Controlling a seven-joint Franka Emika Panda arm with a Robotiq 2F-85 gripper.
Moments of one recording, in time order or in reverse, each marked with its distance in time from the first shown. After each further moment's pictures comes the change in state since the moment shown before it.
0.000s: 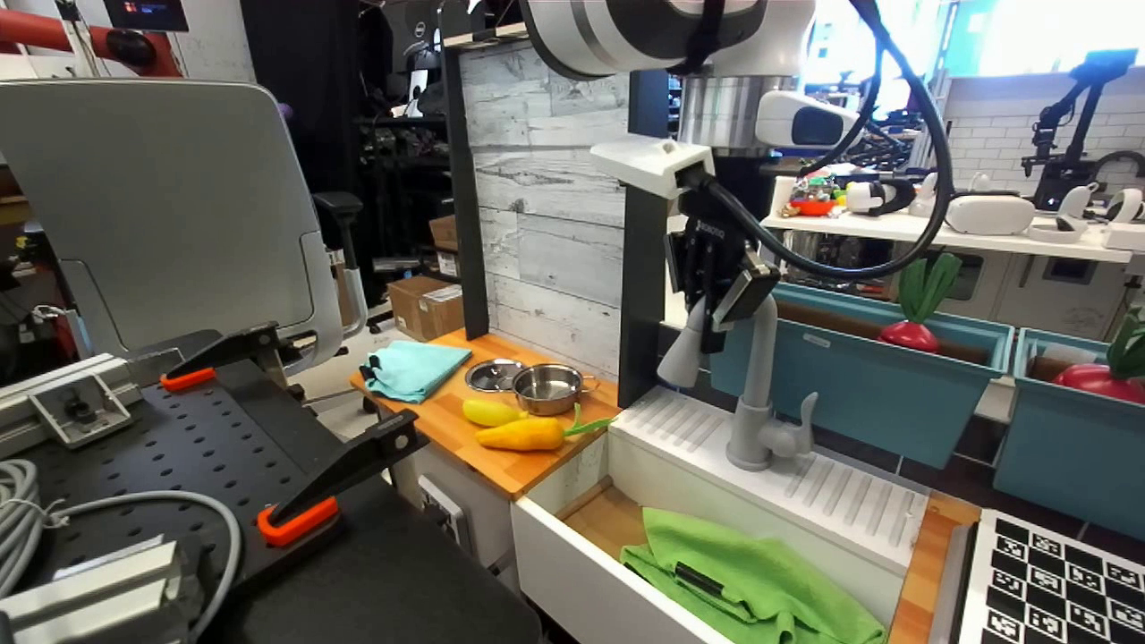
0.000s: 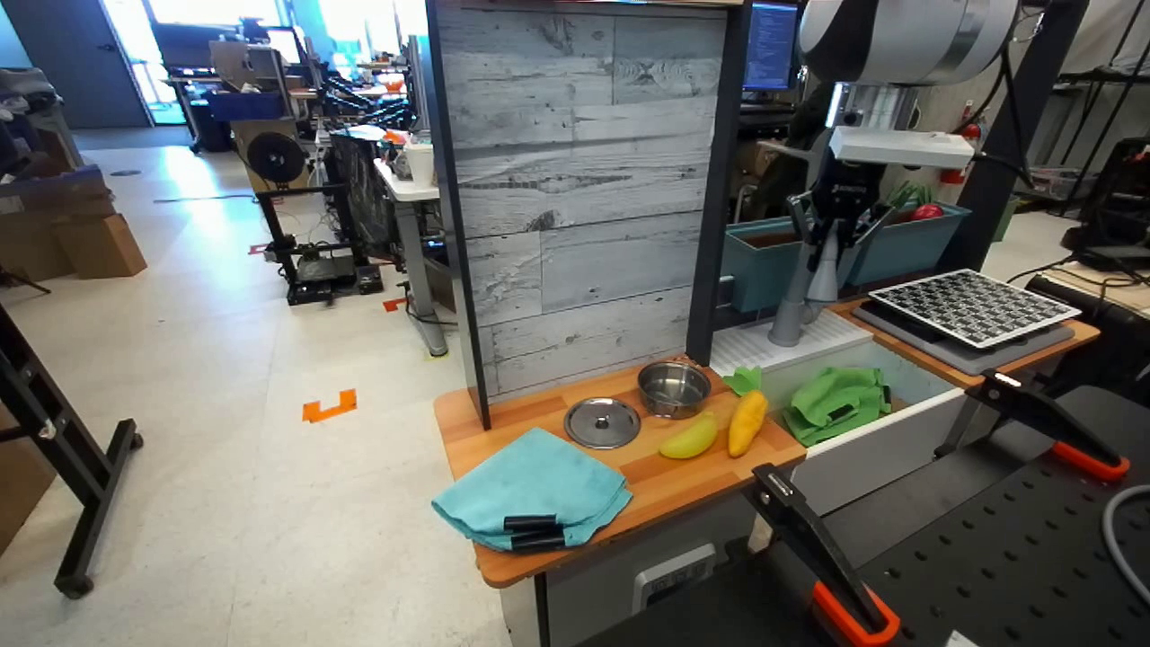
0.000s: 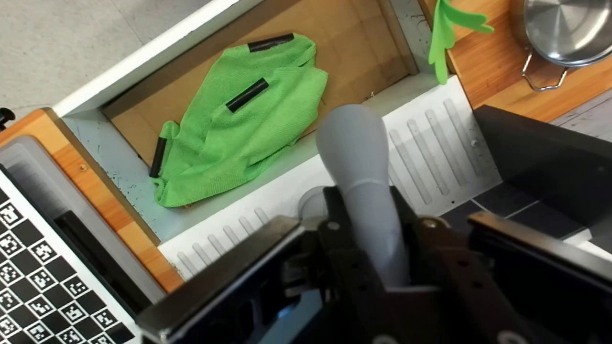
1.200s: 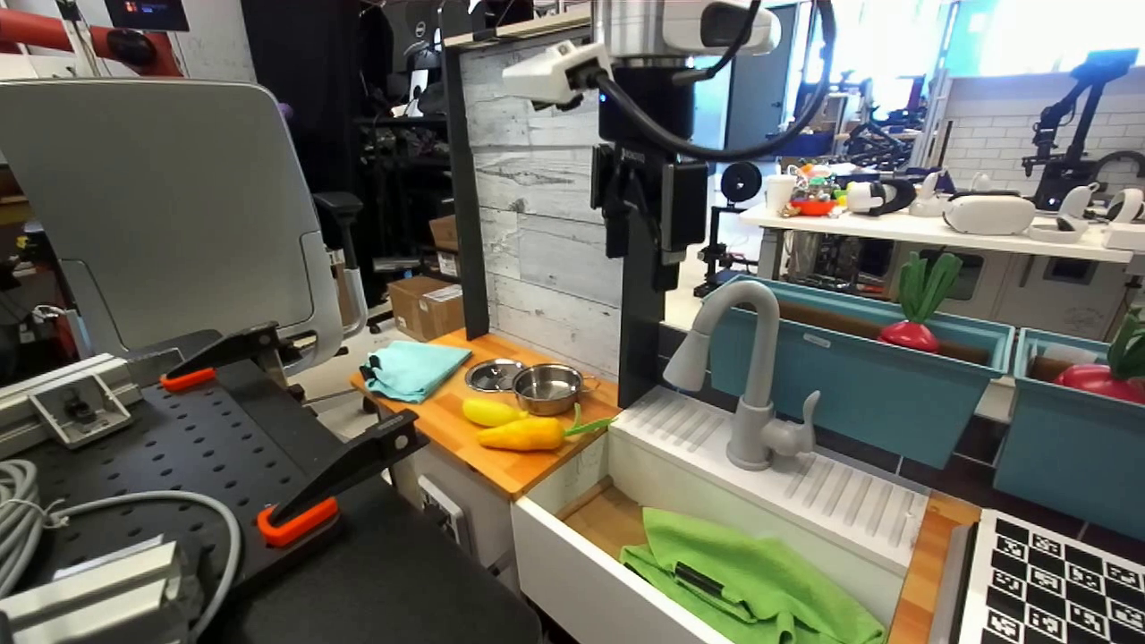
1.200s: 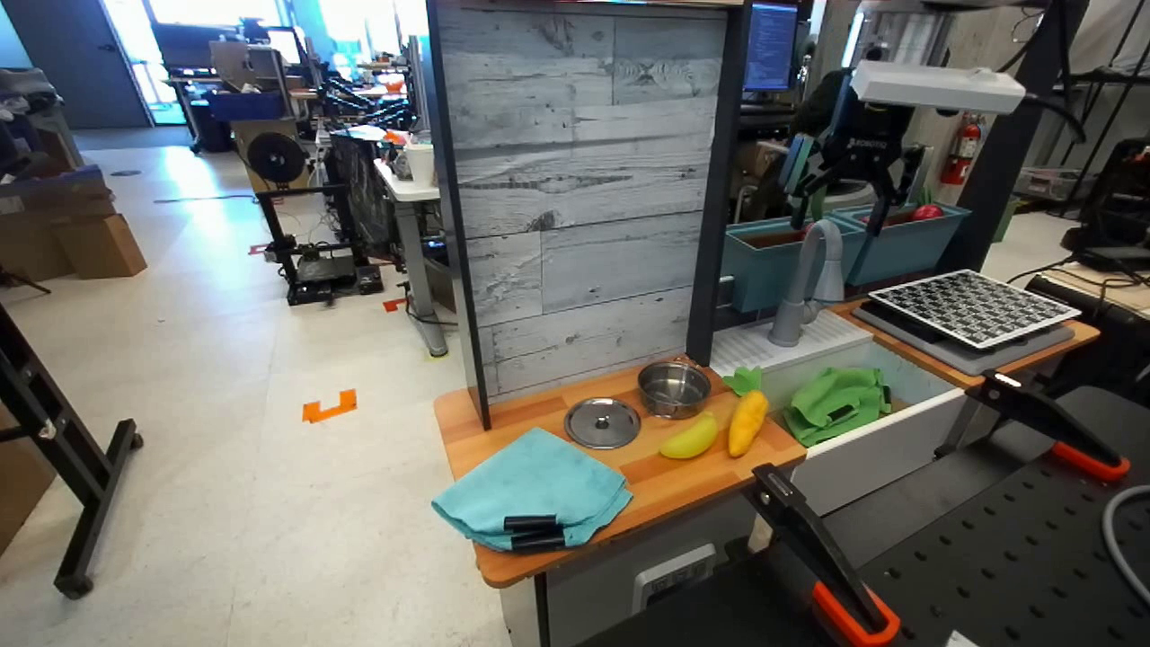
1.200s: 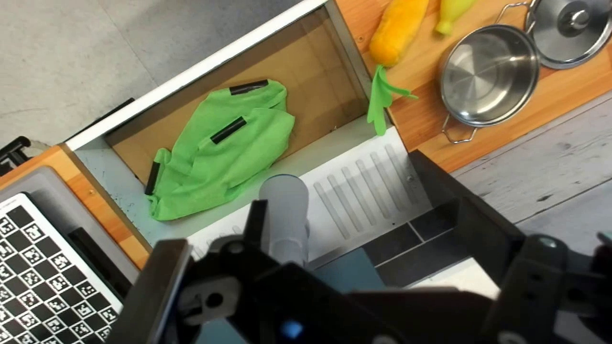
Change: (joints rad) arm 0.056 -0.271 0.005 -0.299 -0.001 0.062 0.016
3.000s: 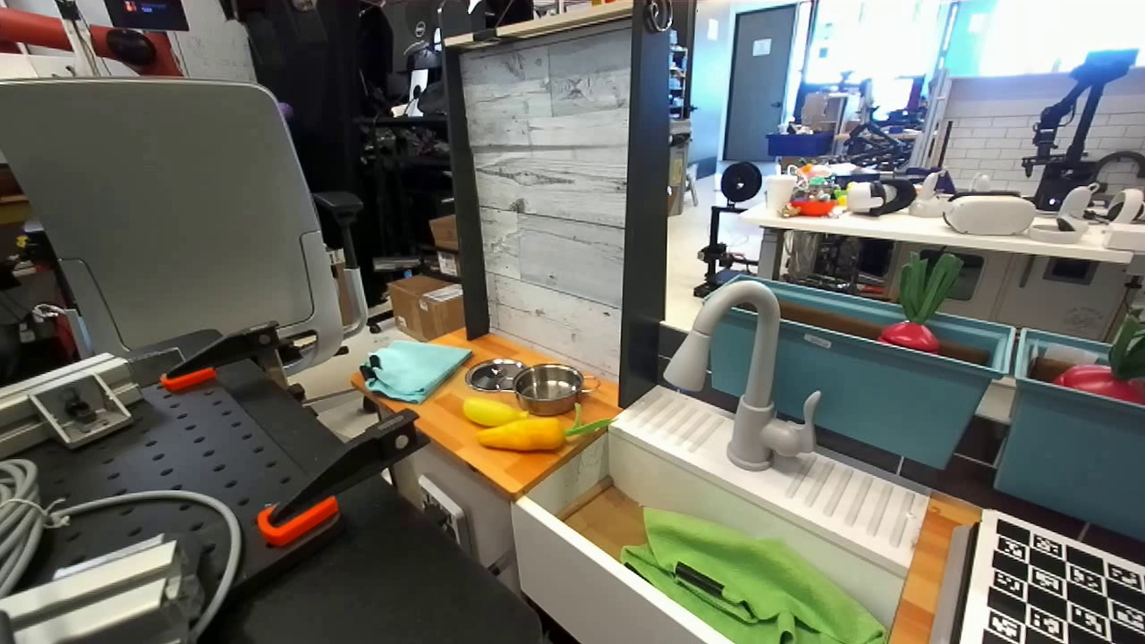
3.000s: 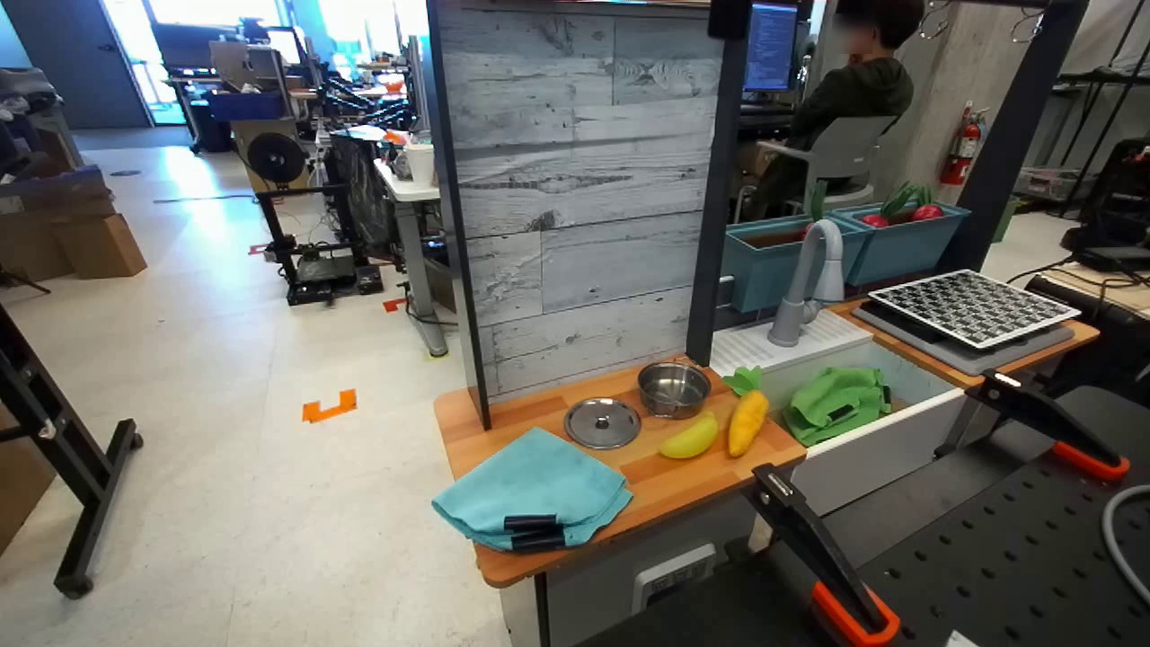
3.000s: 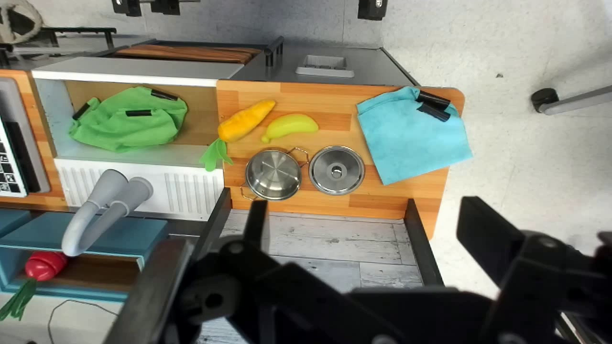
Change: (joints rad) arm 0.239 -0.834 0.344 -0.534 -0.186 -0.190 0.170
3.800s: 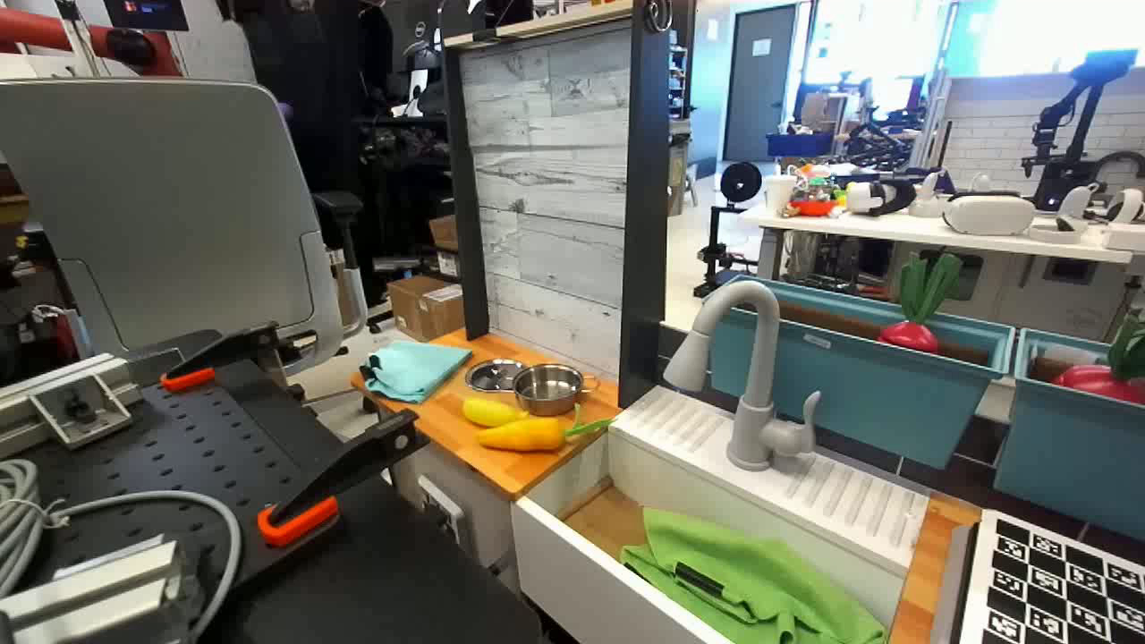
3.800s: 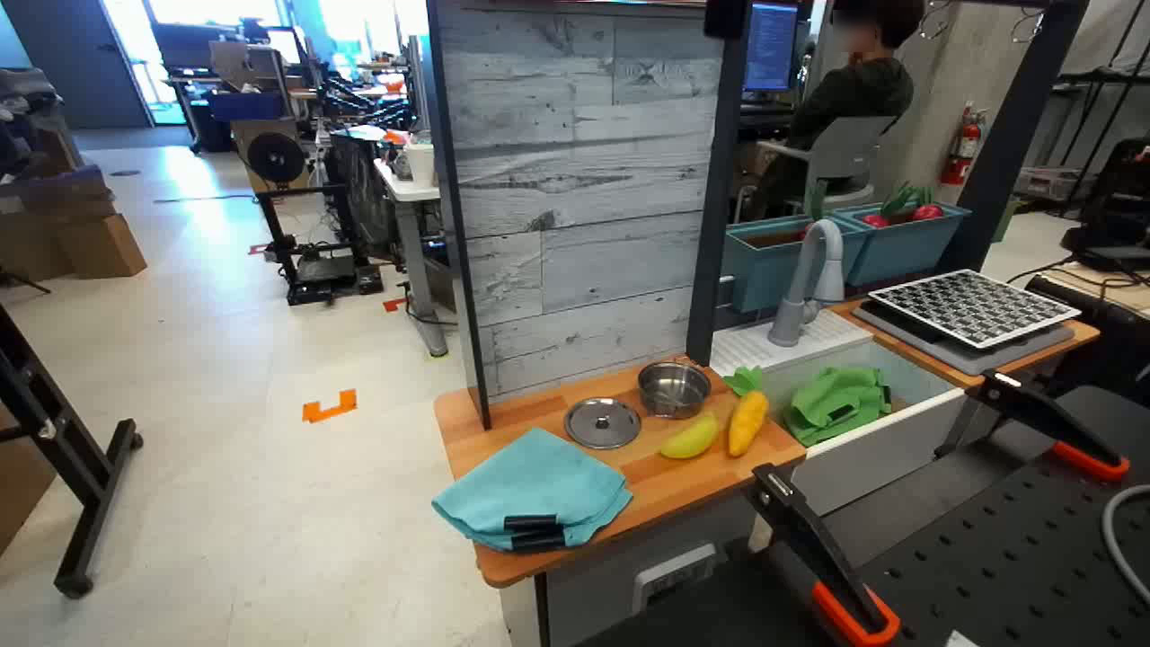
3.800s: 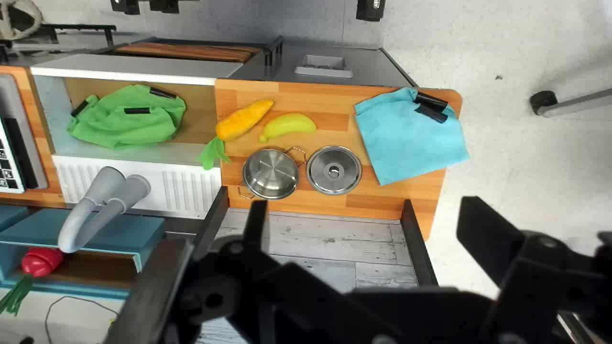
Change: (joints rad) arm 0.000 -0.003 0.012 0.000 0.000 -0.002 -0.001
